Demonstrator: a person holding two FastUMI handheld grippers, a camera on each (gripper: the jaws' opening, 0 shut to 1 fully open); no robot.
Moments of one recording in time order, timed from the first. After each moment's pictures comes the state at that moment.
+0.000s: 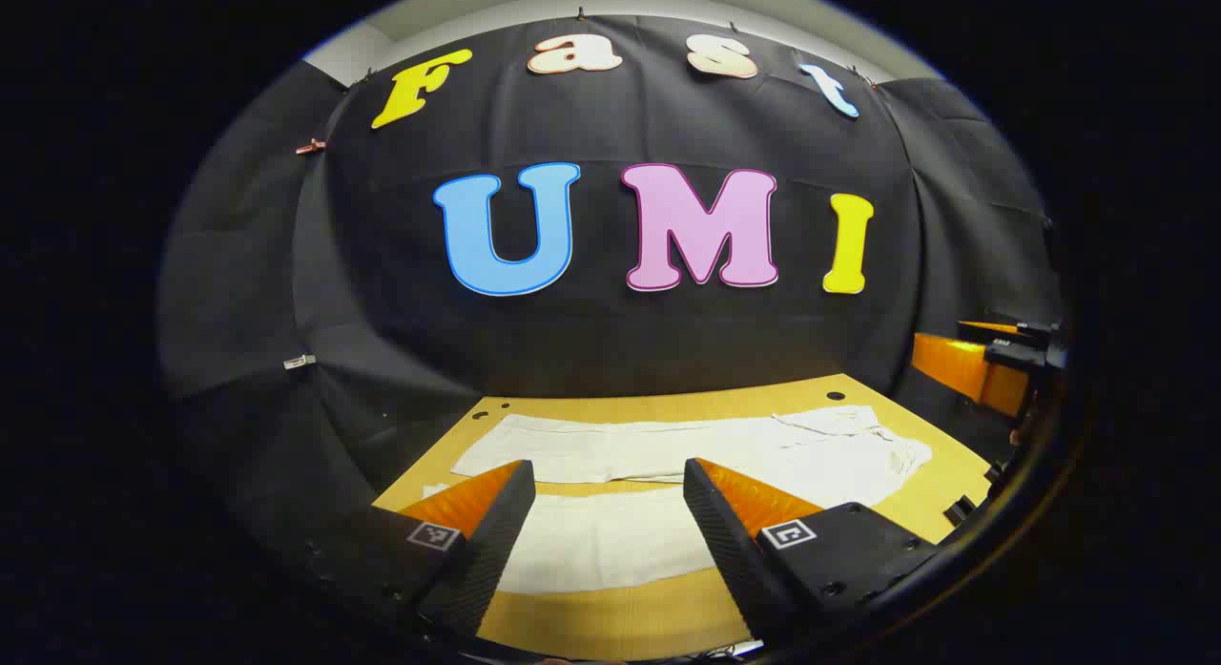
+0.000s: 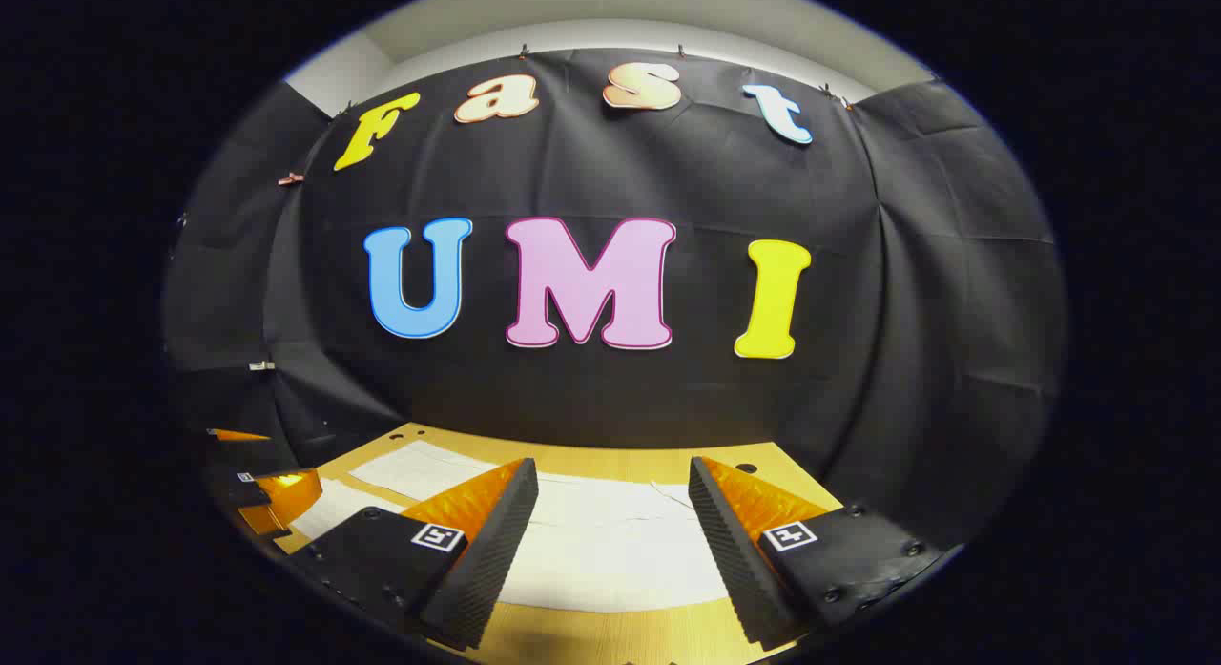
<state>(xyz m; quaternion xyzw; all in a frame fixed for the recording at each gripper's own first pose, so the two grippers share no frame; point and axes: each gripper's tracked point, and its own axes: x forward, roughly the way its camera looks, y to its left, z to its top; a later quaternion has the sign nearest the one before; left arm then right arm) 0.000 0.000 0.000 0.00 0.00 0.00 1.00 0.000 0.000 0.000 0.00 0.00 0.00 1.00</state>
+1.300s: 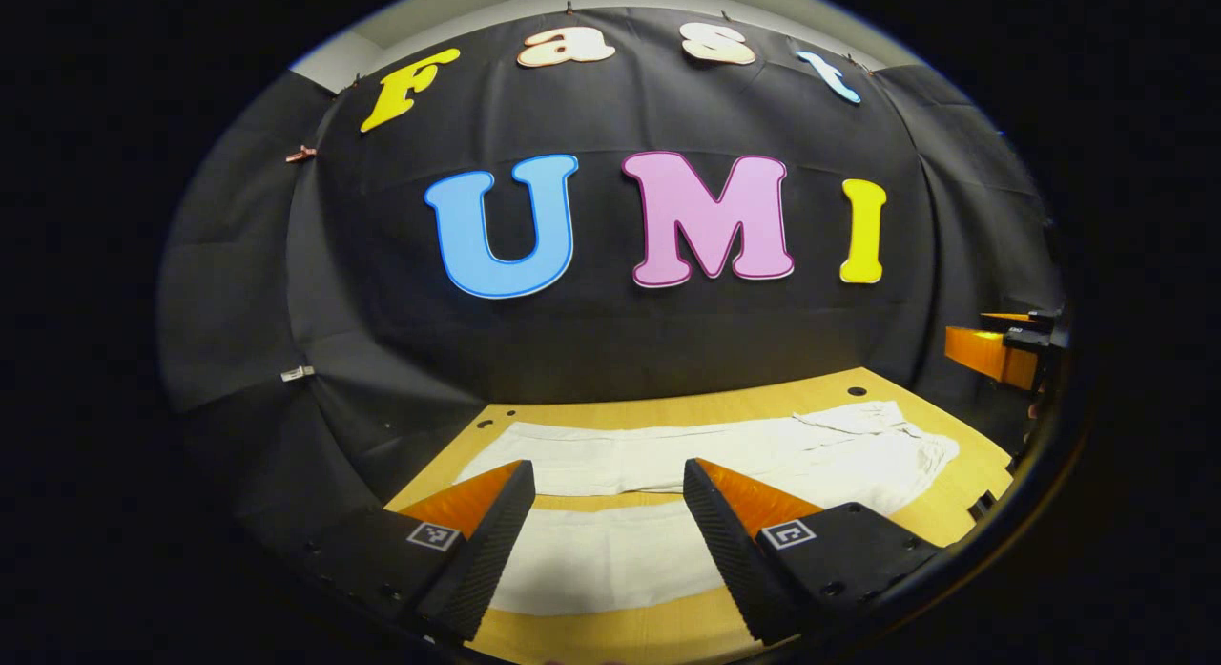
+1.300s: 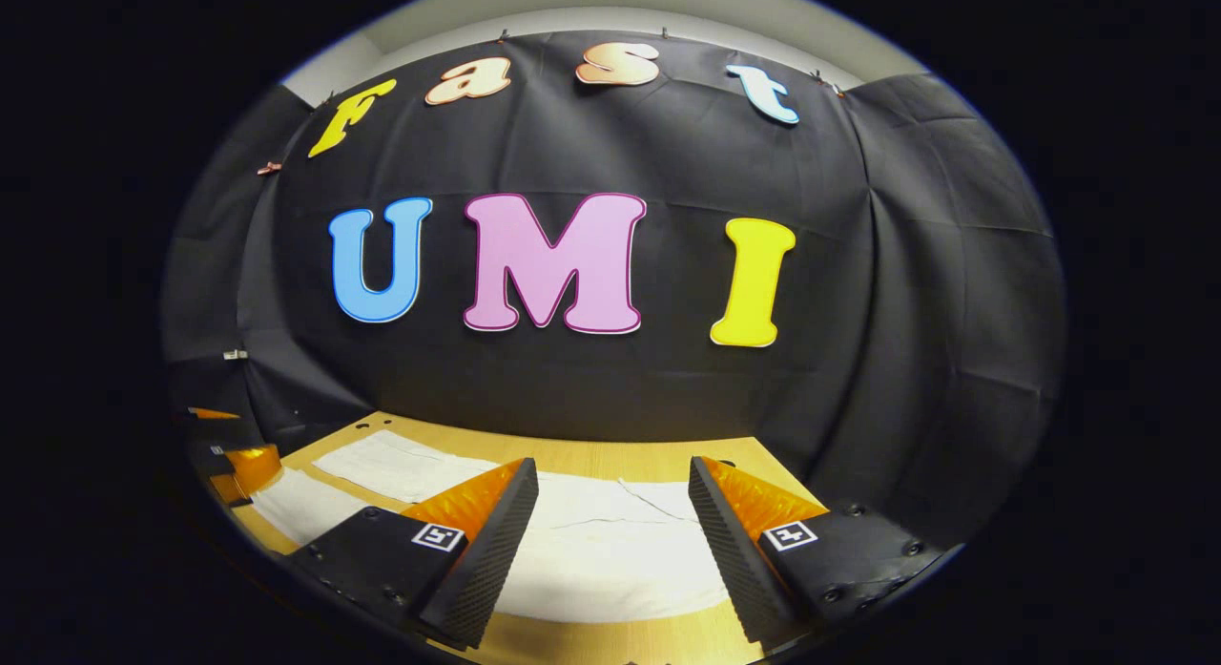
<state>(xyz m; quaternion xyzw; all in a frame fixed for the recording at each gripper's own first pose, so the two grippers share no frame) 0.040 0.013 0.001 0.03 -0.01 0.03 1.00 0.047 -0.049 -0.015 -0.01 0.01 -0.01 1.00</state>
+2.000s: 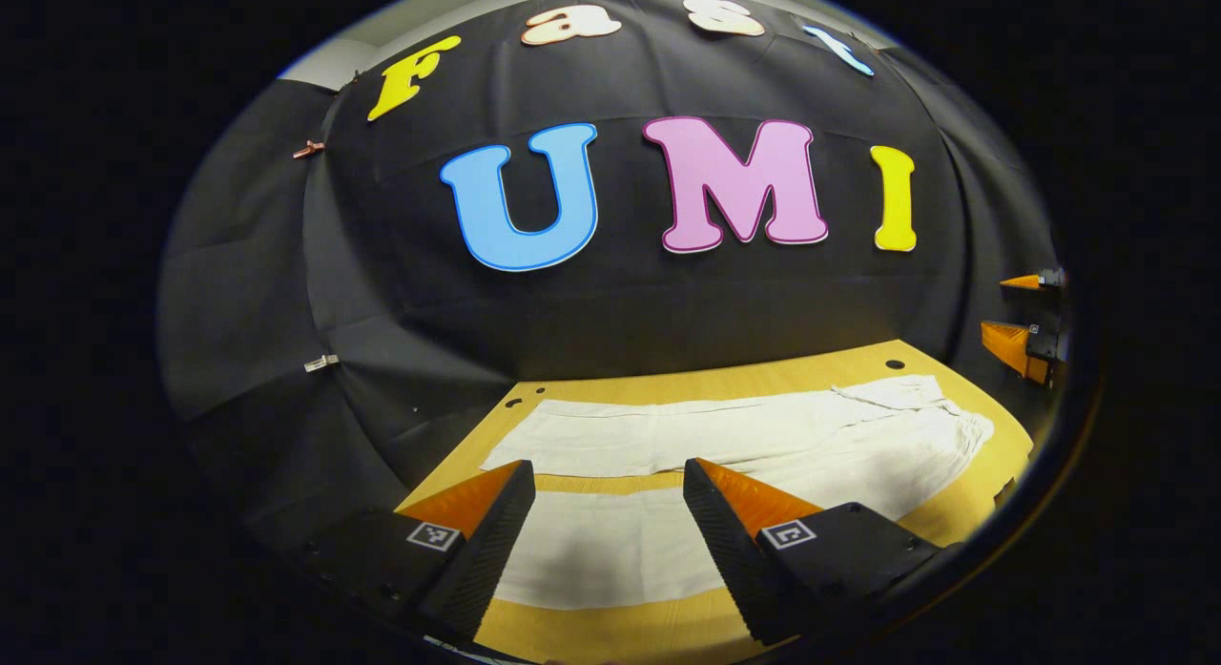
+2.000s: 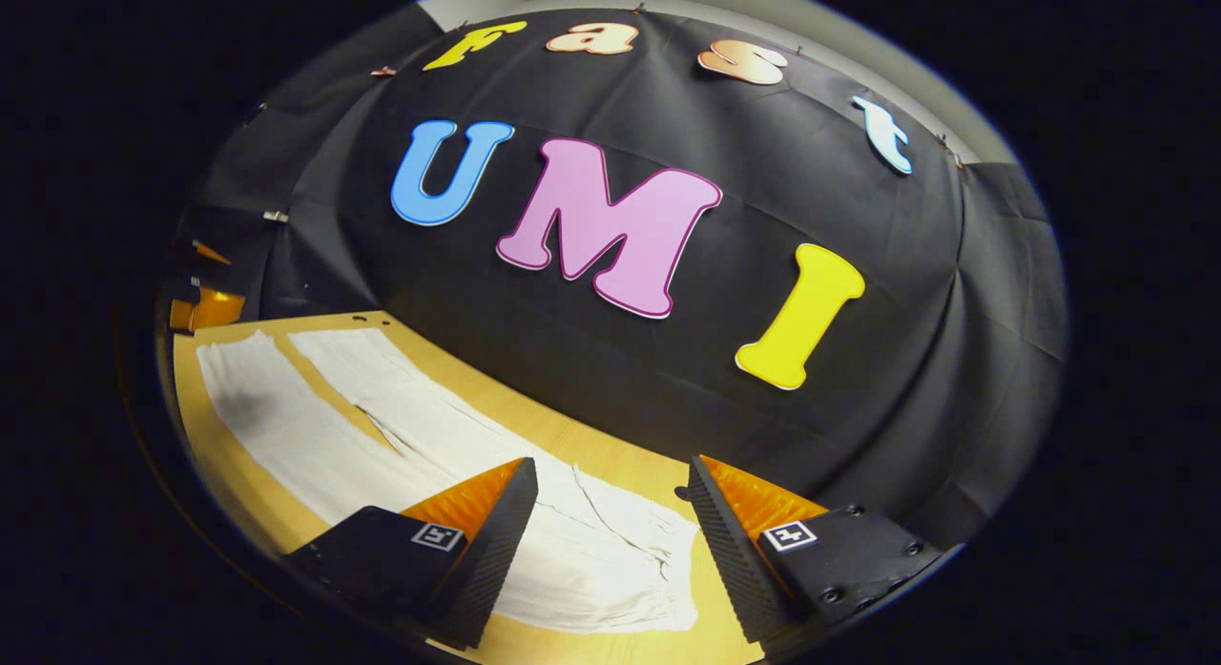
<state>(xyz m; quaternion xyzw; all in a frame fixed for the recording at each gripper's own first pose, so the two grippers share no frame) 0.059 0.030 -0.035 0.04 0.05 0.07 1.00 0.094 -0.103 -0.052 -0.21 0.03 0.06 0.97</state>
